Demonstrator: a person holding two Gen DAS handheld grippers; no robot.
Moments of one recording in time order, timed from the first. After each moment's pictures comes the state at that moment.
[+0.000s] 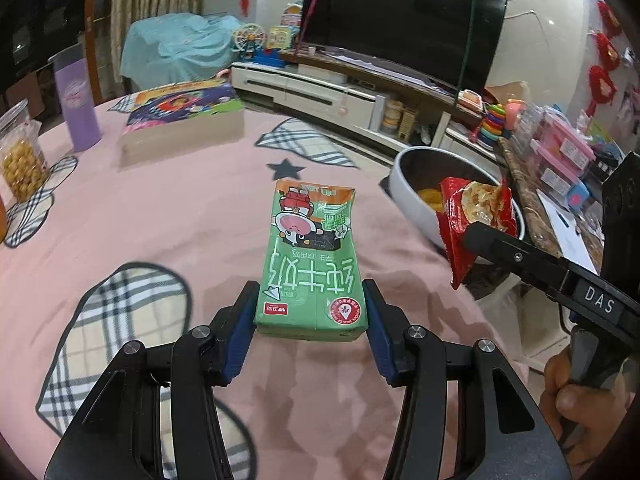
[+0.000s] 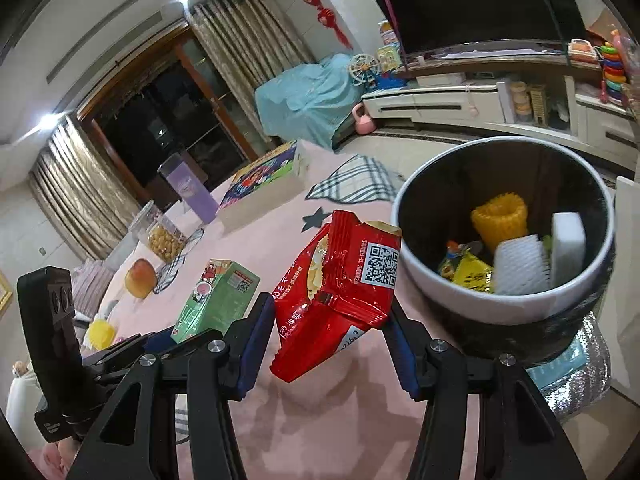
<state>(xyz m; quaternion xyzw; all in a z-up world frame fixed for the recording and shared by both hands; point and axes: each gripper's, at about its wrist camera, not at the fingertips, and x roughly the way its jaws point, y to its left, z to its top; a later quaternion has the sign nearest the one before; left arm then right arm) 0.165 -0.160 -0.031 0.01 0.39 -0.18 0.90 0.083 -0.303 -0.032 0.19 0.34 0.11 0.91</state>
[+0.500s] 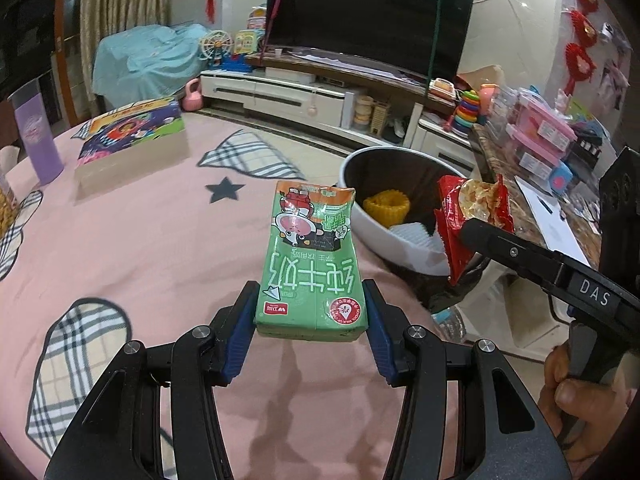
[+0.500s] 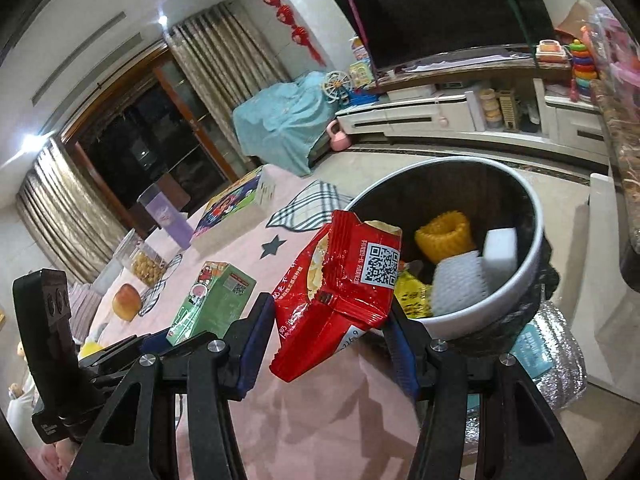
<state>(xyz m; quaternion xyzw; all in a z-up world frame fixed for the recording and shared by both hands) 0.169 -0.215 -0.023 0.04 0.38 -0.22 0.90 0.071 -0.350 -0.025 0.21 0.33 0.07 0.92</state>
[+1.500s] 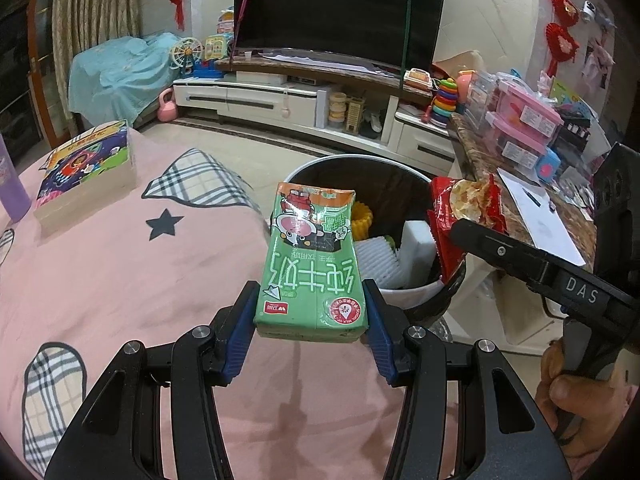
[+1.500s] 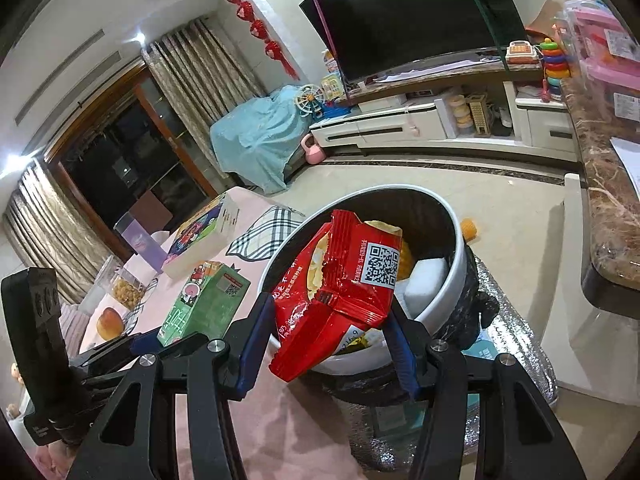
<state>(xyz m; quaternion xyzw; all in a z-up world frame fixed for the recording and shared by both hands) 0.182 -0.278 -0.016 0.07 0.38 -0.25 0.89 0.076 -0.407 -0.023 0.22 0.32 0.04 0.92</state>
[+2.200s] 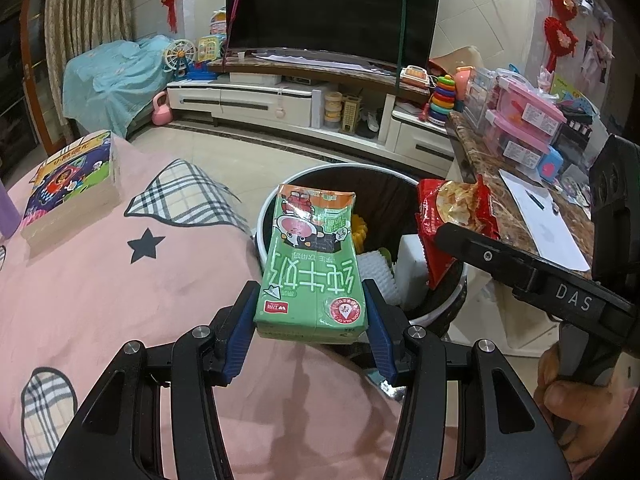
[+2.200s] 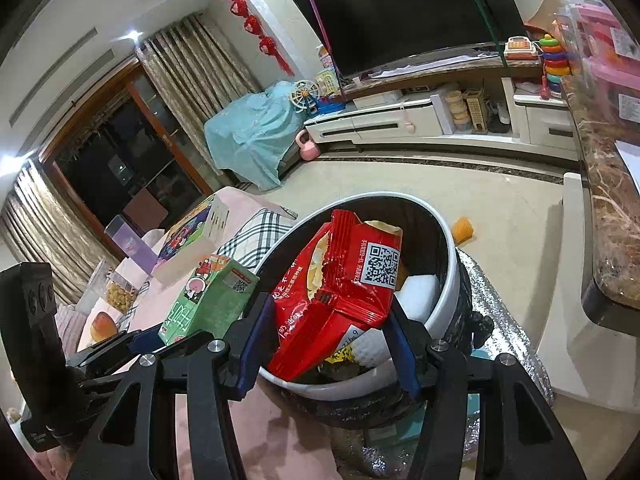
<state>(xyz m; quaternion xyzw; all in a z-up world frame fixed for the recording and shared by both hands) 0.197 -0.301 -0.016 0.07 0.38 -0.25 0.89 0.094 -0.421 -0.025 0.22 0.33 0.03 0.92</state>
